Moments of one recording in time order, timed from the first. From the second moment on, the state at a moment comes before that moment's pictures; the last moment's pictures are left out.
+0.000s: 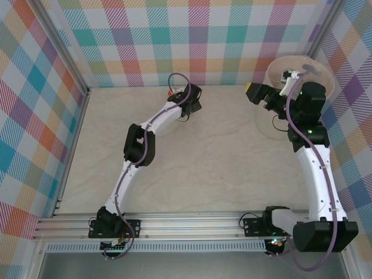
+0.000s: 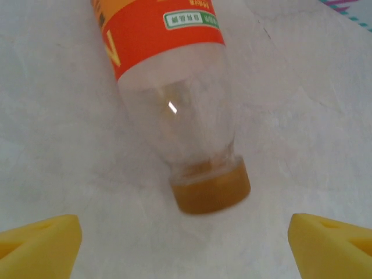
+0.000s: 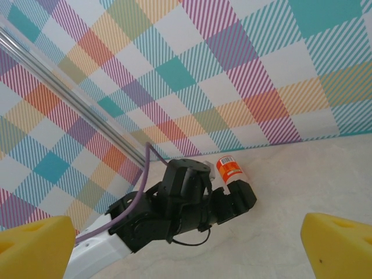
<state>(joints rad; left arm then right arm) -0.53 2.58 2.38 -0.74 -0.32 -0.88 0.00 1.12 1.27 -0.31 -0.60 0.50</state>
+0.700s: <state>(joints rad) -0.46 2.80 2.68 -0.83 -0.26 -0.82 0.00 1.02 1.26 -0.39 -0.56 0.41</state>
